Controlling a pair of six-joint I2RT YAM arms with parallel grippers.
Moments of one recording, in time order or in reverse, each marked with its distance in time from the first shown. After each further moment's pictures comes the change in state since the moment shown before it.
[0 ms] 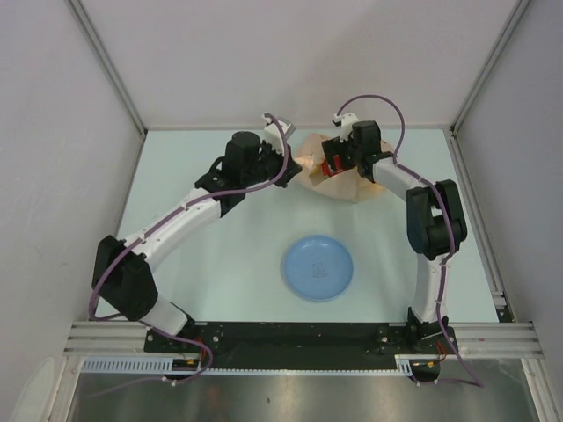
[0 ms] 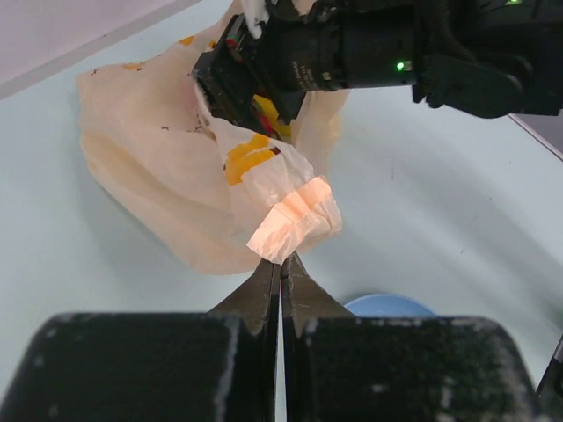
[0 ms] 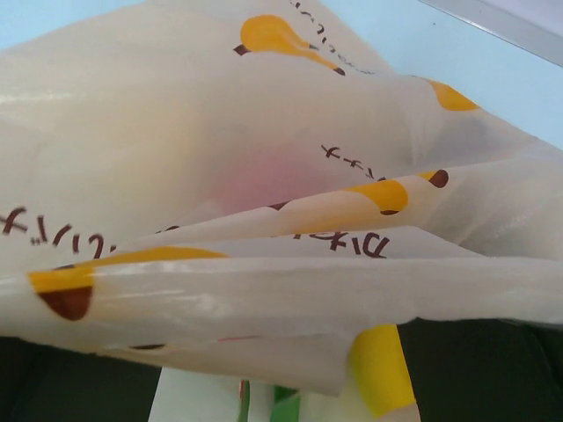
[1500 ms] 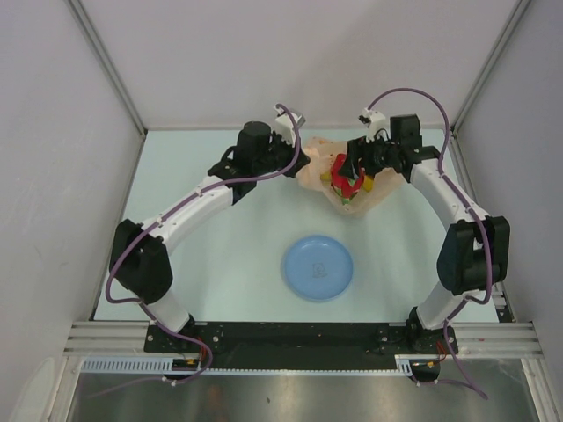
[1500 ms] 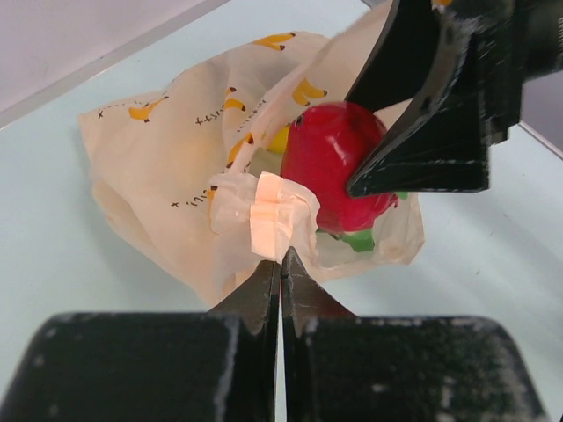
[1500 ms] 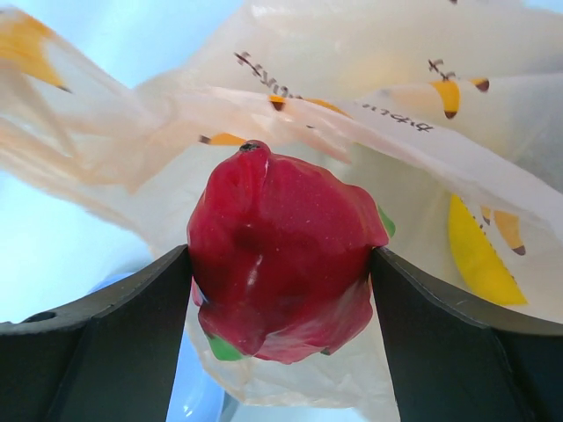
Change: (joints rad) left arm 0.000 0.150 0.143 0.010 0.017 0.018; right arm -0.113 -0.338 -0.063 -0.413 -0.431 0.041
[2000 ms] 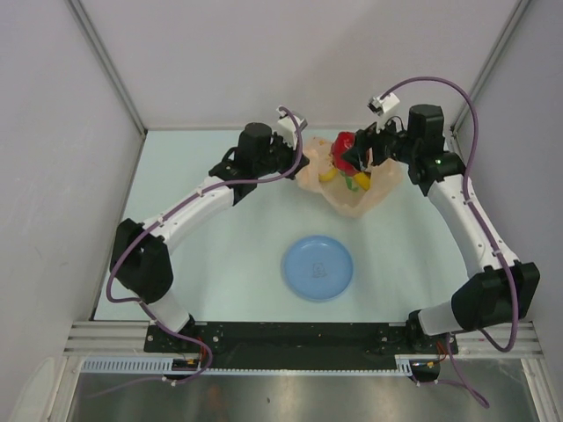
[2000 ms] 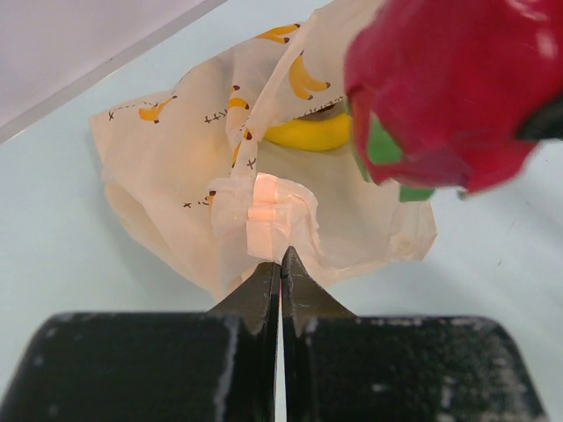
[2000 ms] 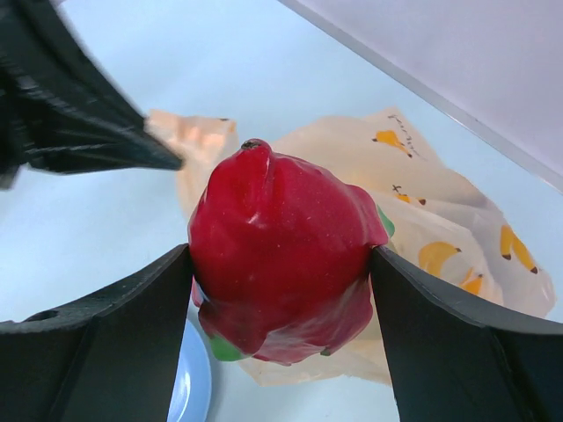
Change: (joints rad) left arm -0.002 0.004 -0.009 -0.002 -0.003 0.061; right arm 0.029 -0.248 -0.005 0.080 -0.010 -0.085
